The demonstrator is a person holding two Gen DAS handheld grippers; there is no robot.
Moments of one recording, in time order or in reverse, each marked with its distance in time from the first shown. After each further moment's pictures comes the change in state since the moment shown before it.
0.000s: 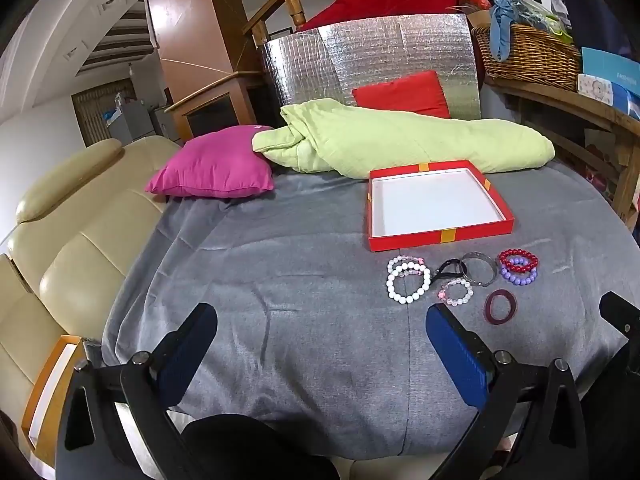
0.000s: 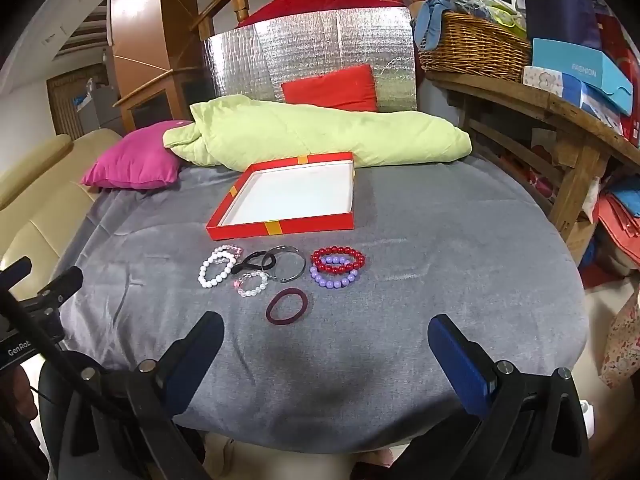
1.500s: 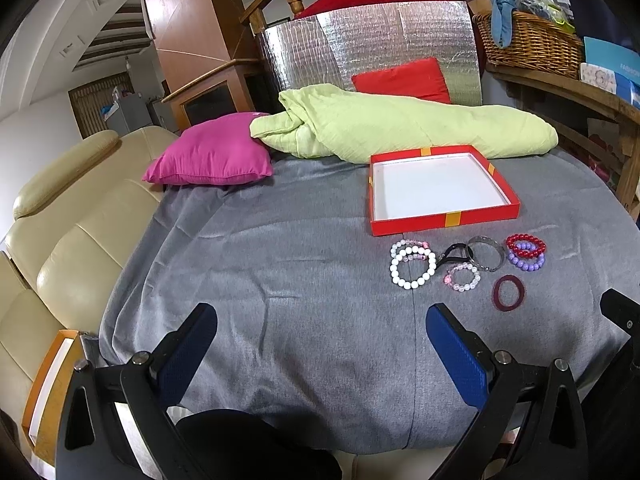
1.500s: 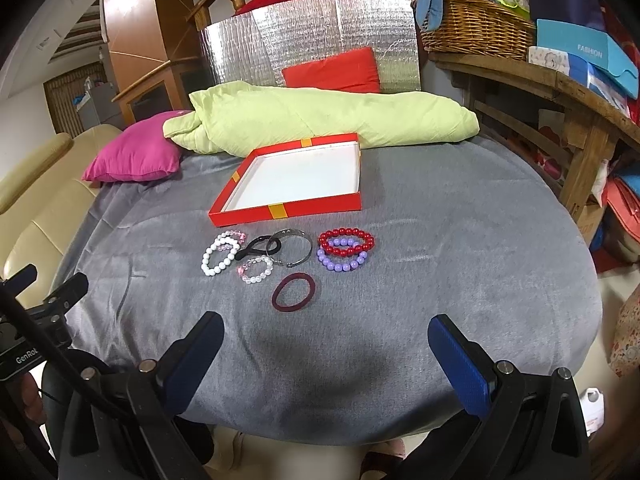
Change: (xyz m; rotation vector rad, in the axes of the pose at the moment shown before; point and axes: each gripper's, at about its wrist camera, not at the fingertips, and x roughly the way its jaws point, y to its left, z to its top) left arm 0.016 0.000 -0.009 0.009 0.045 0.000; right arm 0.018 0.003 -0.007 0.019 0.065 0.021
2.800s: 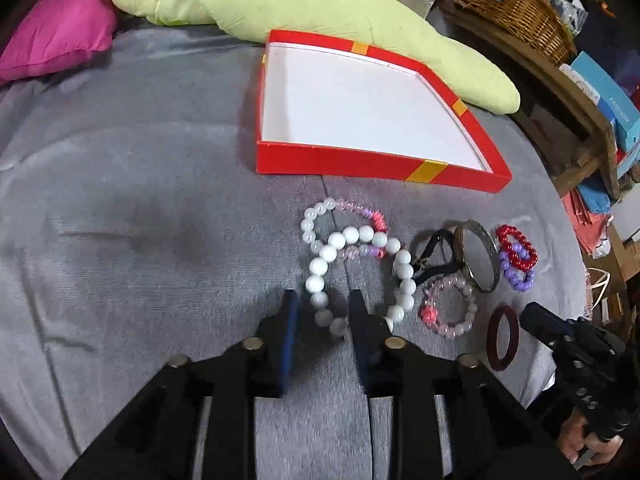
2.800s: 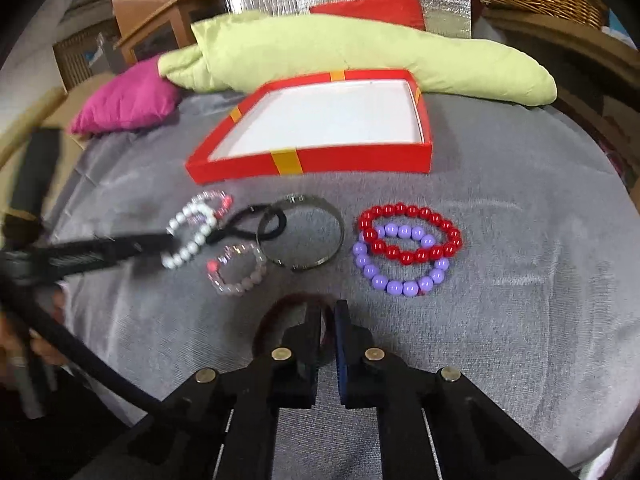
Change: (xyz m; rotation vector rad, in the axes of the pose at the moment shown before) left arm 0.229 -0.035 0.026 -0.082 0.379 -0.599; right arm 0.146 0.017 0.025 -0.061 0.141 0.097
